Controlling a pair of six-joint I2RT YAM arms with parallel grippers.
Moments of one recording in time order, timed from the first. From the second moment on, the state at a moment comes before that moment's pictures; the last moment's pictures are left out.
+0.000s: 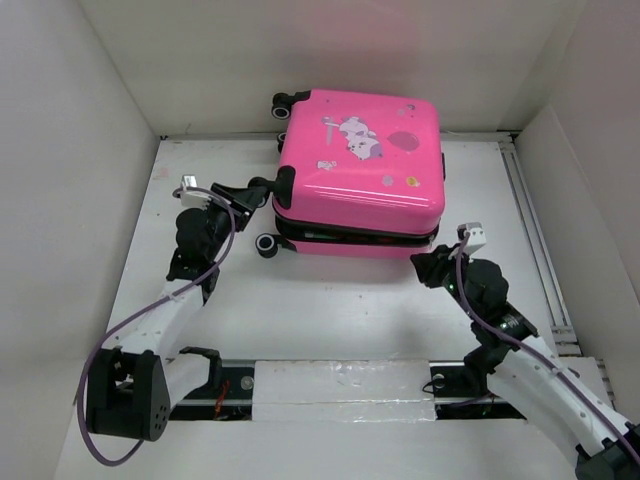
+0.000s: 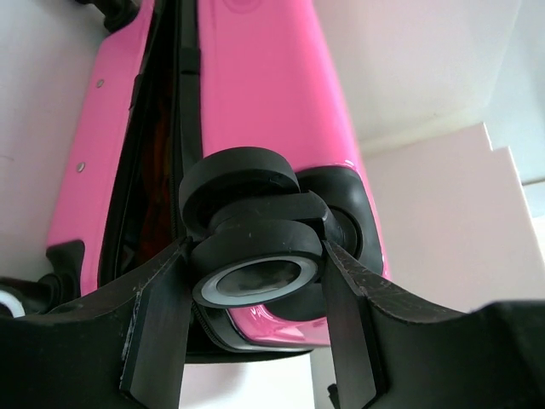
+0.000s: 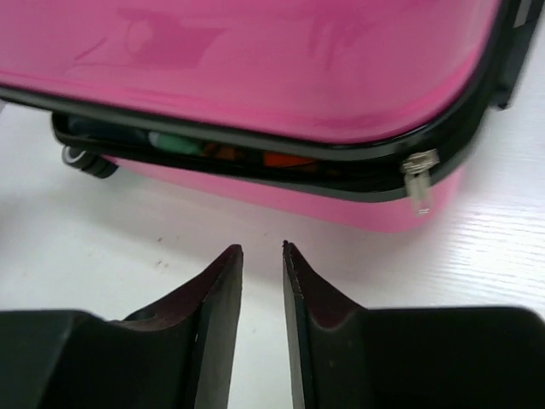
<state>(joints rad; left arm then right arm) -0.15 1.05 0.53 0.47 0.21 -1.14 0.50 0.54 0.34 -0.02 0.06 0.41</state>
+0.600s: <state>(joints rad) -0.14 1.09 0.51 0.50 0.22 -1.17 0.36 0.77 0.34 0.10 0.17 0.36</state>
